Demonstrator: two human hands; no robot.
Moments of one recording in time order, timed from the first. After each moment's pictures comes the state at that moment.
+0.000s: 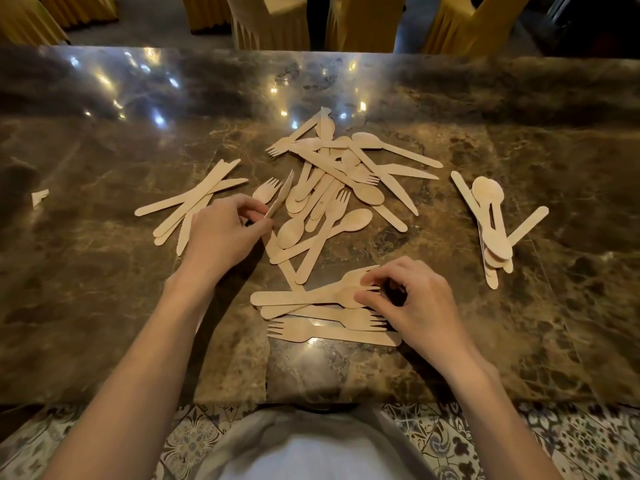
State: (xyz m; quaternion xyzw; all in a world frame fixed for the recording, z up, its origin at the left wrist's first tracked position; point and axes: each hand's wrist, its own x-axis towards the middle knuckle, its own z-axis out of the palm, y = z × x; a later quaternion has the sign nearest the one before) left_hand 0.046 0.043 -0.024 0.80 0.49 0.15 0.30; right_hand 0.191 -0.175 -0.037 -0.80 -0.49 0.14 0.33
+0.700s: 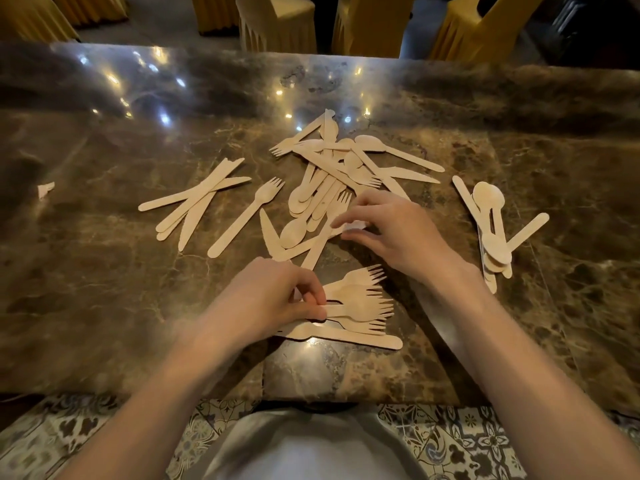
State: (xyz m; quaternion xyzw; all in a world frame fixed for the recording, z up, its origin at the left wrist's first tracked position) left_hand 0.036 -0.033 0.000 0.90 0.28 -0.06 0.33; right_hand 0.233 -0.101 -0.009 -0.73 -0.65 0.10 0.22
